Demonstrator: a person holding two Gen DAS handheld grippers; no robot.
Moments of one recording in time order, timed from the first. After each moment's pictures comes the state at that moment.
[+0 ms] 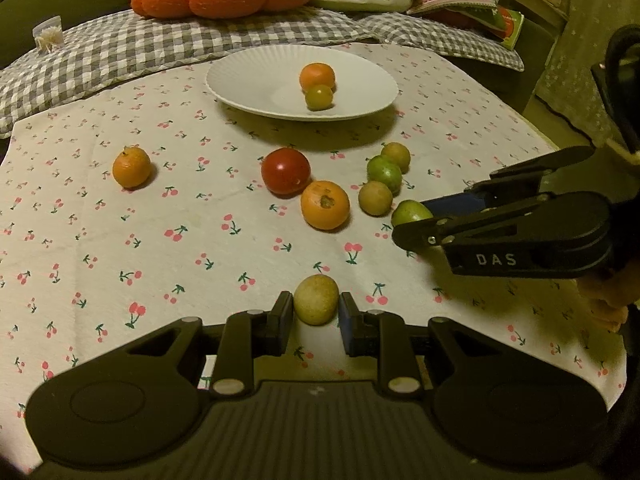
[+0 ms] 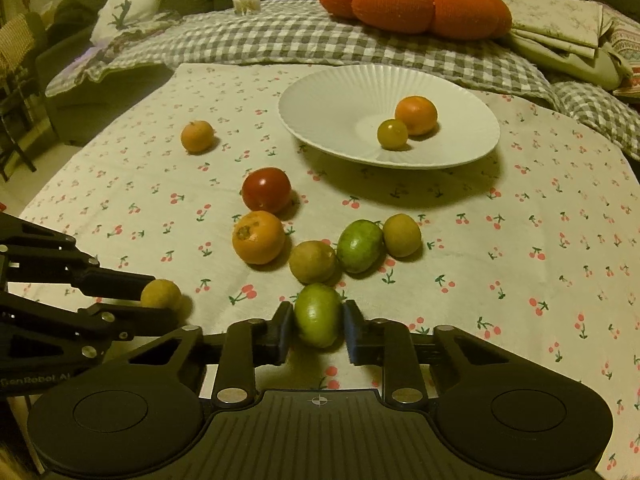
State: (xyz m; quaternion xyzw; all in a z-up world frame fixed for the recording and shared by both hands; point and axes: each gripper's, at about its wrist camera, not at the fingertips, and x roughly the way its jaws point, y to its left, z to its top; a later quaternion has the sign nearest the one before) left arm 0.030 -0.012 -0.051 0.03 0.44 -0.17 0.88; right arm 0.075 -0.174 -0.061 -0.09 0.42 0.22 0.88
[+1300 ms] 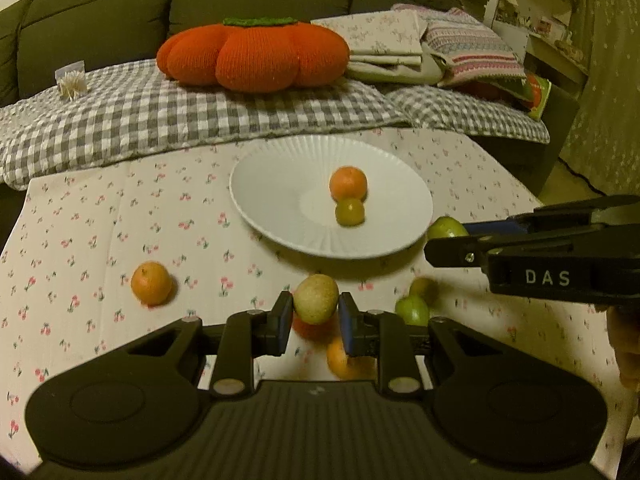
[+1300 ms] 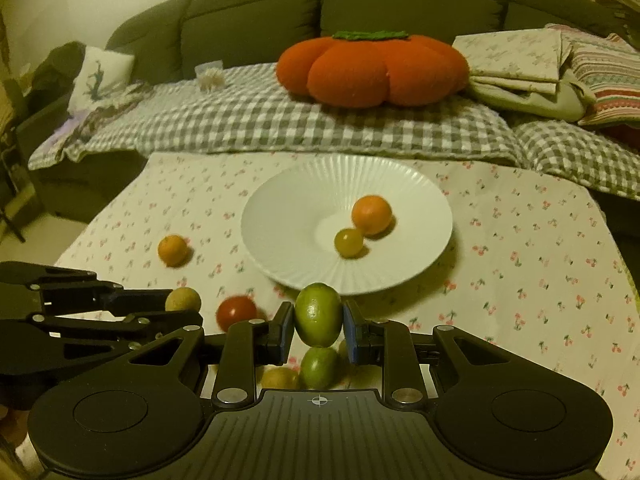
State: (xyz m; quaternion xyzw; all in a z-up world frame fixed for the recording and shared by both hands) left arm 0.093 -0.015 -0.010 0.00 0.36 -0.13 0.92; right arm 0.113 -0.186 -0.002 -0.04 0.36 0.18 0.91
